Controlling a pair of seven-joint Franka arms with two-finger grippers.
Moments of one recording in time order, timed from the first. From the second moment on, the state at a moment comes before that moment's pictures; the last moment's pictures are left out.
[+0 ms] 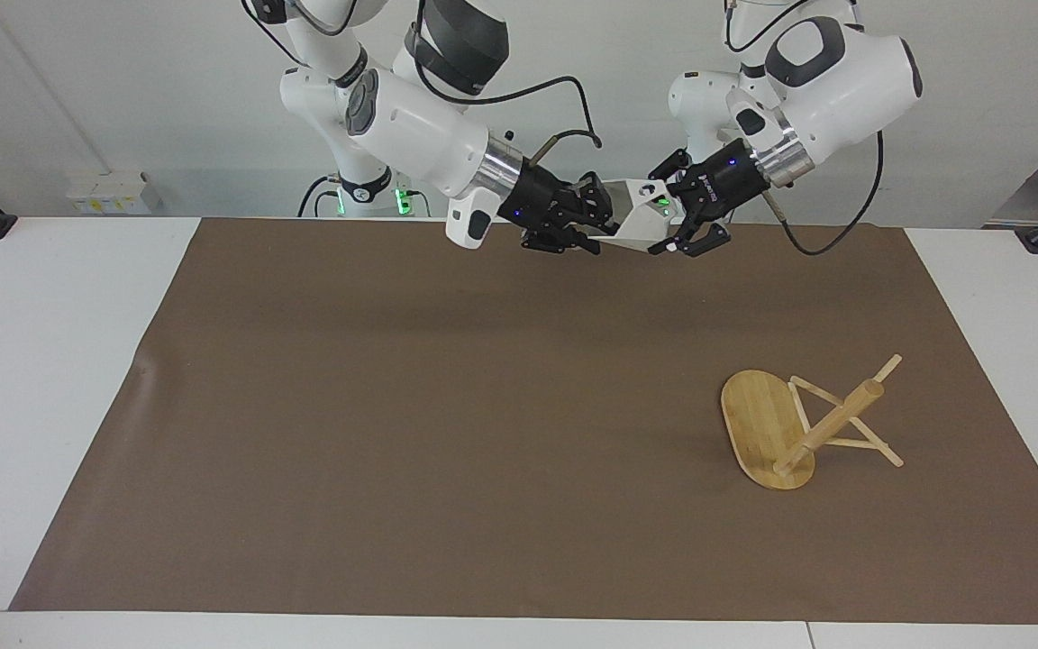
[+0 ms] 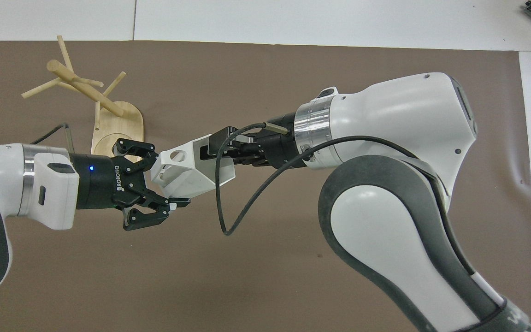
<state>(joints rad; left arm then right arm) -0.24 -0.23 -0.04 -2.06 -0.86 1.95 1.22 -0.03 0.20 0.58 -1.62 0.81 2.13 0.23</state>
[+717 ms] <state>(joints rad) -0.23 -0.23 -0.03 -2.10 -0.69 2.02 1.06 -0.04 0.15 0.46 -1.60 0.68 2.14 0.23</state>
